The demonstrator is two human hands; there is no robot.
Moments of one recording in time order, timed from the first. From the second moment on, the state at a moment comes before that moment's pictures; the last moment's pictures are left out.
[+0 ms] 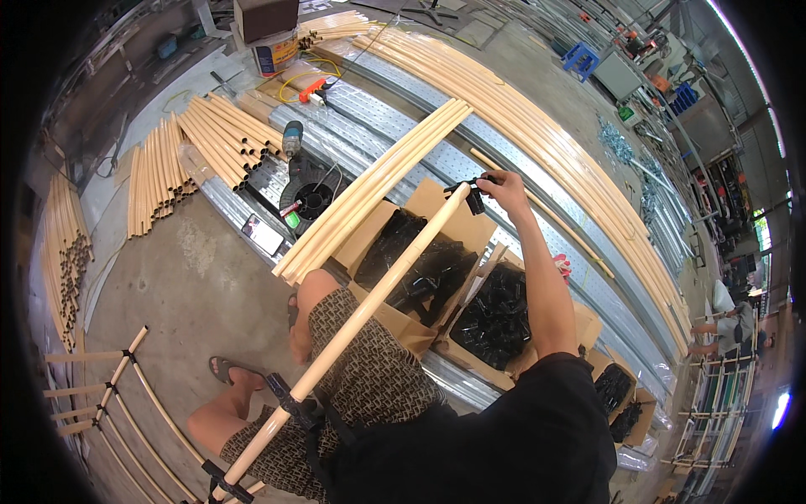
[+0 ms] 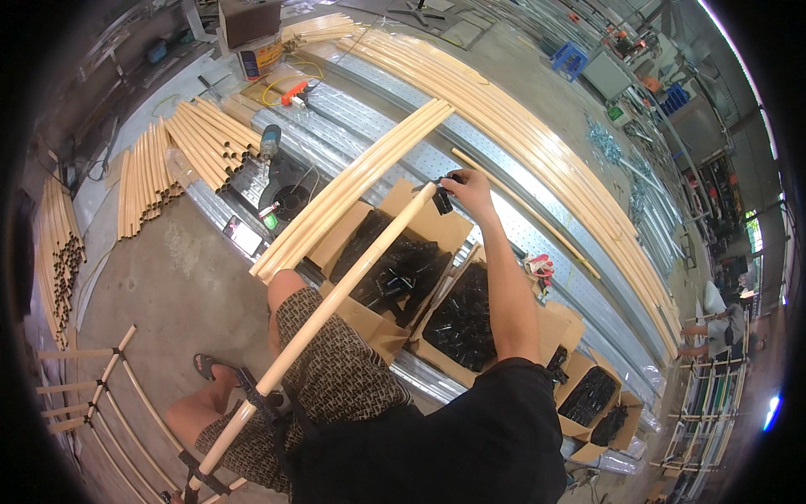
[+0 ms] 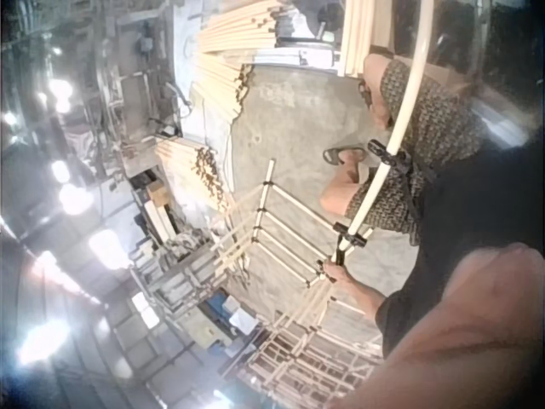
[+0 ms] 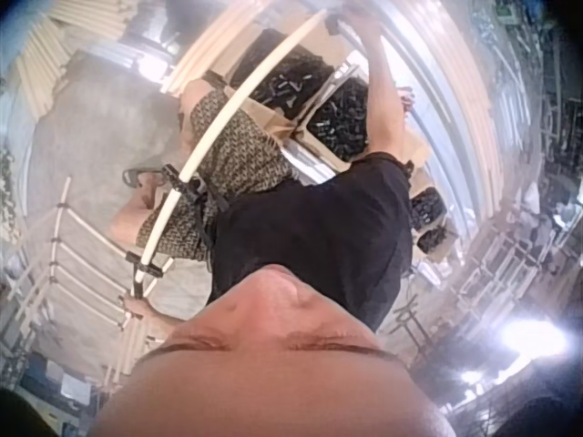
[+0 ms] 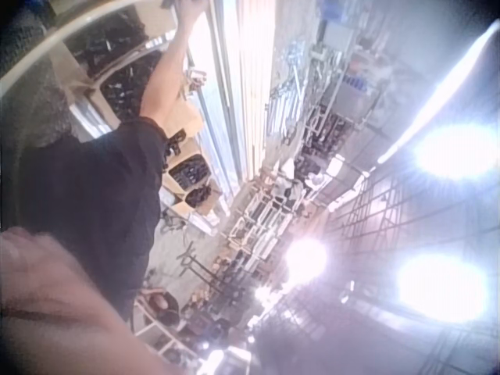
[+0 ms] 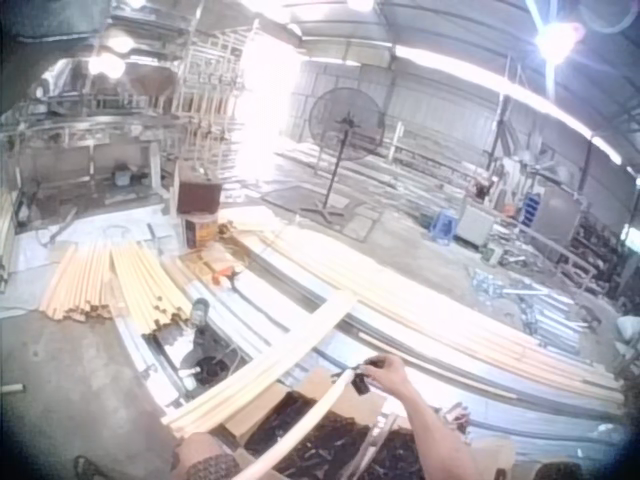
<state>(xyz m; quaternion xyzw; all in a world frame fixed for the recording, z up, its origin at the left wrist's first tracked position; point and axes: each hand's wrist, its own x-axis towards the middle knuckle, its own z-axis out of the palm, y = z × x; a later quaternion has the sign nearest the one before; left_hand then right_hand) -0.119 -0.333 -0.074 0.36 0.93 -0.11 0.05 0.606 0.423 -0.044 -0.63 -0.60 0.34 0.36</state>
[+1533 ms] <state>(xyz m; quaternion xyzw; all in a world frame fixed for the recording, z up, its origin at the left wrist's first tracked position) -0.140 -0.339 -0.082 0.37 0.93 0.00 -0.01 0.595 0.405 -0.131 -0.56 -0.63 0.41 0.36</state>
